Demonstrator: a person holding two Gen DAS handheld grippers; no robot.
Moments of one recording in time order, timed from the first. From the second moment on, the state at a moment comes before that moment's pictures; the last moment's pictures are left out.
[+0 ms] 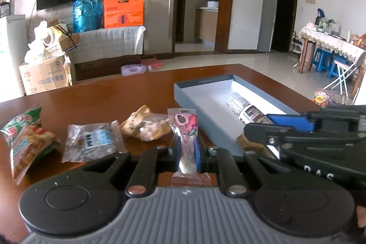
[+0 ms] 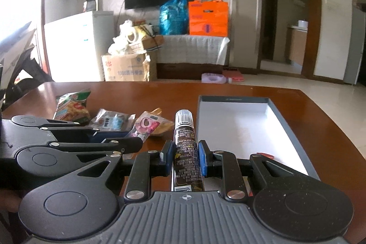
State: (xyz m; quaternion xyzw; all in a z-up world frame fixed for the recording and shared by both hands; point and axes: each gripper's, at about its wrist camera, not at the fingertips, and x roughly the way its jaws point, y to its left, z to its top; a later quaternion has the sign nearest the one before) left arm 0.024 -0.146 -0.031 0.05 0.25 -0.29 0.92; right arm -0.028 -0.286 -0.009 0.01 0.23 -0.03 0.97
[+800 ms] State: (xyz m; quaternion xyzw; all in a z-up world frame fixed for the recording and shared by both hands) left arm 0.038 -0.225 -0.020 0.07 0.24 -0.33 0.91; right arm -0.031 -0.348 -0.014 0.05 0.22 -0.10 0.97
